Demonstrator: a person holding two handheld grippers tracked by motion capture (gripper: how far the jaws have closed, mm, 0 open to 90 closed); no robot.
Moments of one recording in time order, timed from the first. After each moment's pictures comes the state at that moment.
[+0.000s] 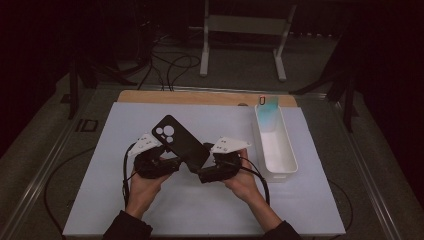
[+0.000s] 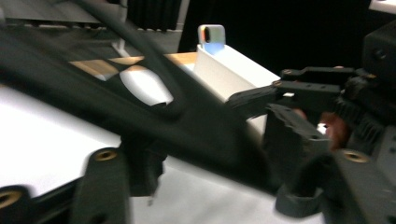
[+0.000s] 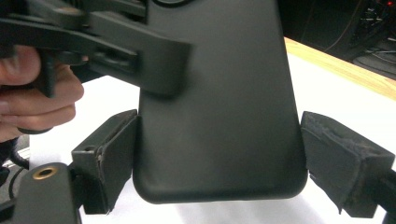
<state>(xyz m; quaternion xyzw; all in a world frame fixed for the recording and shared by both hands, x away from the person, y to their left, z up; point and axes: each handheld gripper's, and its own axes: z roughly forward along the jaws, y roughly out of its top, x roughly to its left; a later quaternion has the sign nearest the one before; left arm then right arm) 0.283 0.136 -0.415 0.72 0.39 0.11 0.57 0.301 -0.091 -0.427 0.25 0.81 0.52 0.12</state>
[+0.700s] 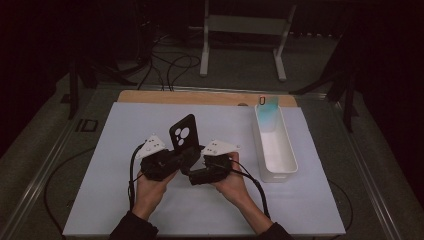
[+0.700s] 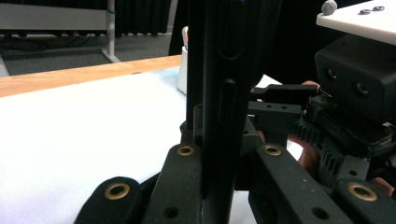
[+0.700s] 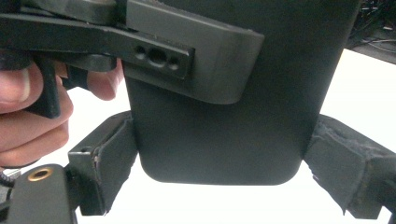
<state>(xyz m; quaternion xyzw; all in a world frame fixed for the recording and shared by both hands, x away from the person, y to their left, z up) 0.280 0.124 -0.415 0.72 0.37 0.12 0.57 0.299 -0.071 -0.438 0.27 0.80 0.52 0.12</state>
